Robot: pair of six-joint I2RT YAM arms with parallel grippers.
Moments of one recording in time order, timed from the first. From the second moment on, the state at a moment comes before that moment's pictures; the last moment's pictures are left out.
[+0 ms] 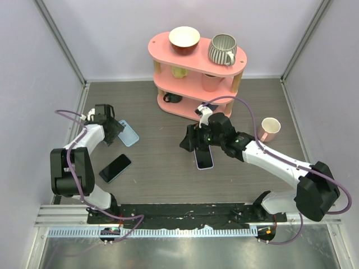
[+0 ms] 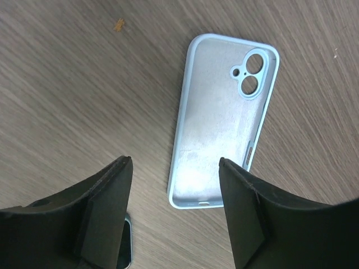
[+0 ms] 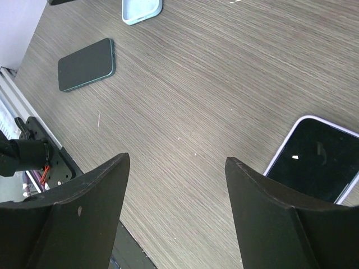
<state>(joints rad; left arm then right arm) 0.04 1.54 0.95 -0.43 -0.20 -0.83 0.71 1.31 0.89 -0.12 -0.23 0.42</state>
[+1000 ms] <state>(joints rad) 0.06 1.72 1.01 -0.40 -0.07 -0.72 0.71 1.23 0.87 -0.15 -0.25 0.31</state>
